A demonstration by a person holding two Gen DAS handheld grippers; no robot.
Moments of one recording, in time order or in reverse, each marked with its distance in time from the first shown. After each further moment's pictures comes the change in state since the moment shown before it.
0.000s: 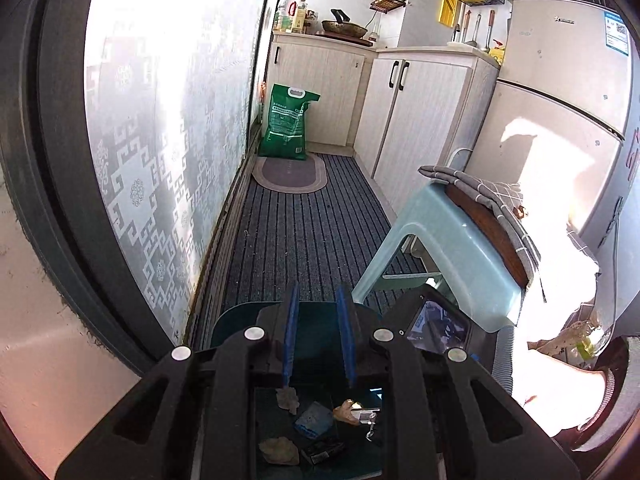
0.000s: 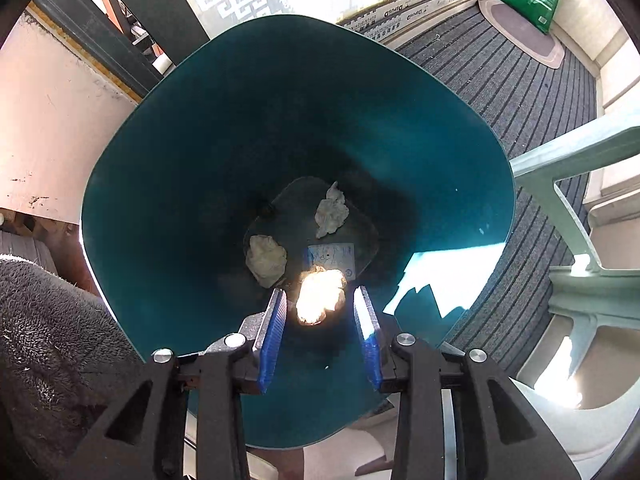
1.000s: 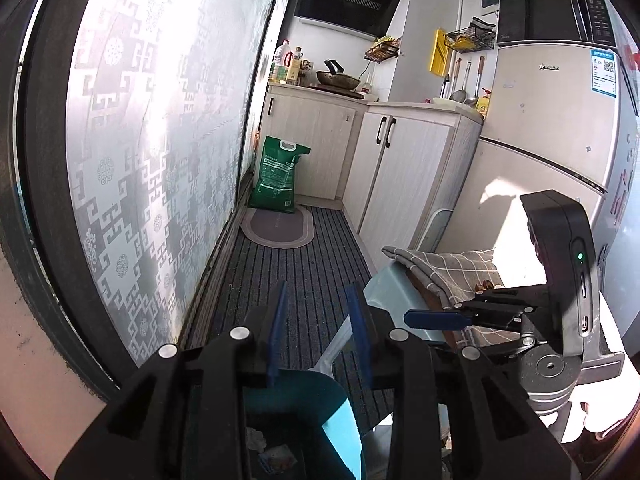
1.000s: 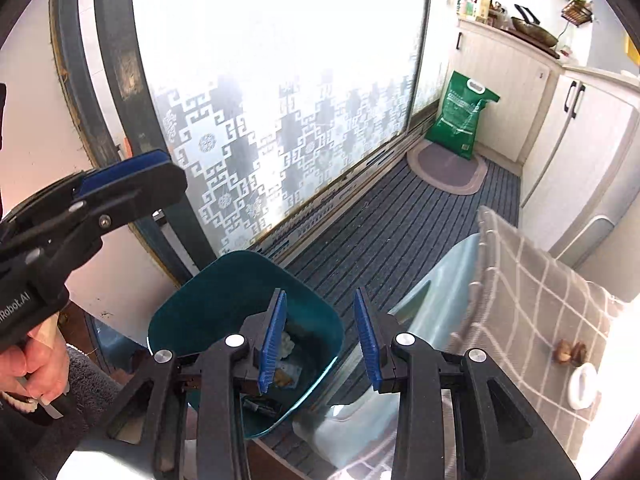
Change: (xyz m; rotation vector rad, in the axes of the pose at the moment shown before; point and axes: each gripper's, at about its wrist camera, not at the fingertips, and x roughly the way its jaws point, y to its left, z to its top) left arm -0.030 -0.043 0.052 -0.021 -0.178 -0.032; right arm -0.206 -0.035 -0.032 0.034 -0.593 -0.144
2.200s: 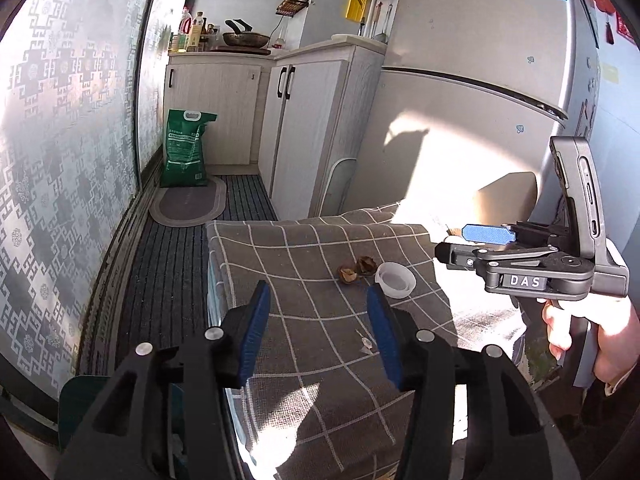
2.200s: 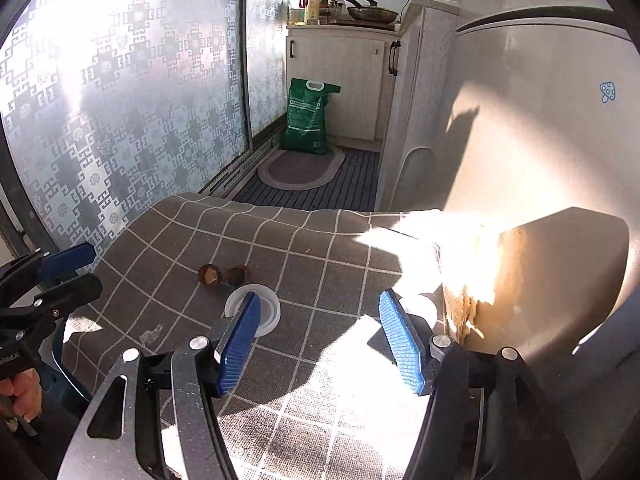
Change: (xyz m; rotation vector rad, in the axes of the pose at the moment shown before) left arm 0.099 -0.164 -0.011 0.132 0.160 -0.213; right arm -0.098 -0.211 -0.096 0.297 -0.082 -0.307
